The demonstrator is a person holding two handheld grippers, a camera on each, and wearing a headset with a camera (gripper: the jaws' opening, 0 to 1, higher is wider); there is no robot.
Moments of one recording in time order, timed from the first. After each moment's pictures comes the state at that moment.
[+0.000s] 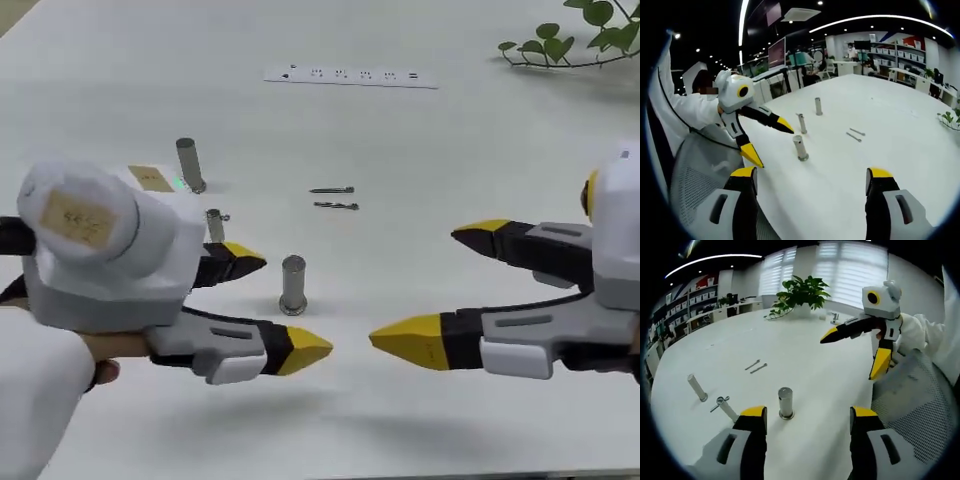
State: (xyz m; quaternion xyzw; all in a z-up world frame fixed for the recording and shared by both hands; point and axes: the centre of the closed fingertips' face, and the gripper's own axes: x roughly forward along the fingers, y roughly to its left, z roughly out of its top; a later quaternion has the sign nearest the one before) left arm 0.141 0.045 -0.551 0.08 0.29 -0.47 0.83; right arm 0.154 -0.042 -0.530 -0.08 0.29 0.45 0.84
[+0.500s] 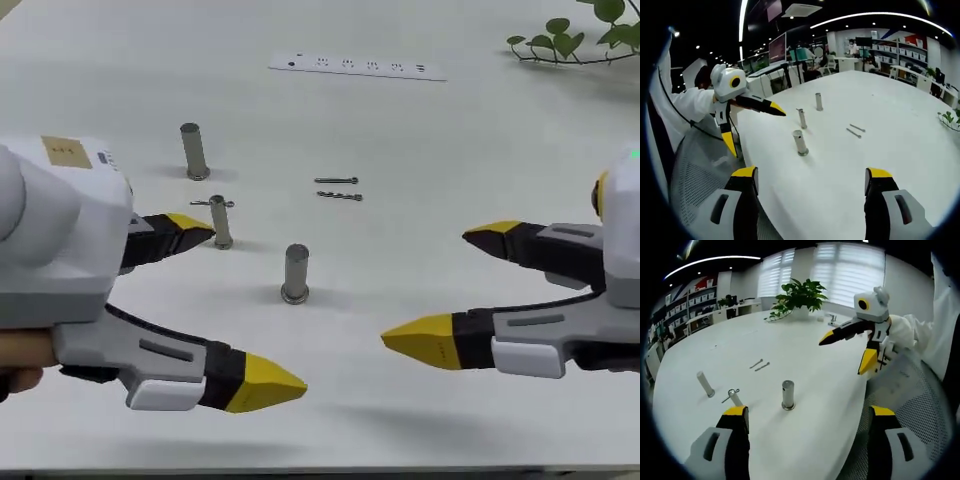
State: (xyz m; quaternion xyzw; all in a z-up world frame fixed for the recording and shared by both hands) left arm 0.127 0.067 -0.539 0.08 0.29 -0.47 0.83; right arm 0.150 -0.046 -0.532 -0.09 0.31 0.45 0.83
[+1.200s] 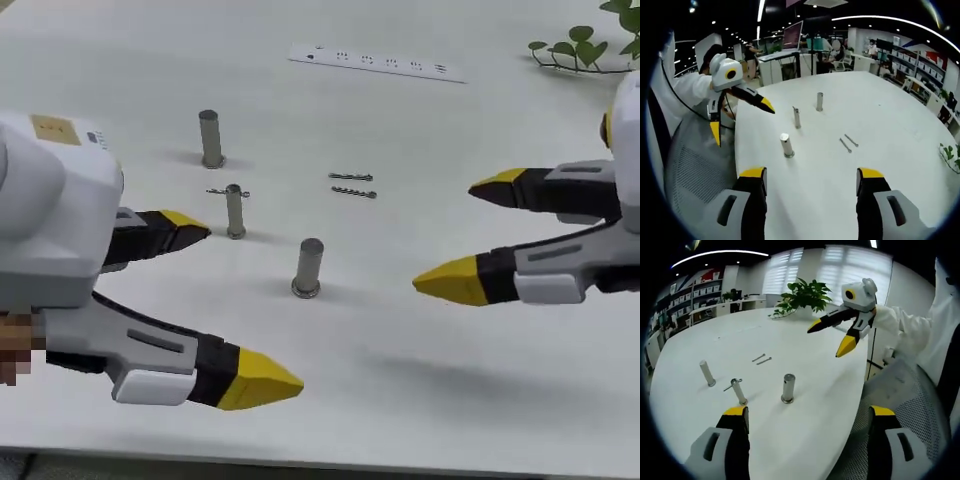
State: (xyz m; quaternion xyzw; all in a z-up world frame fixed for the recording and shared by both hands) left arm 0.120 0.075 -0.539 0.05 0.30 -0.47 0.83; right arm 0.196 -0.048 -0.520 -0.20 0.30 0.50 0.79
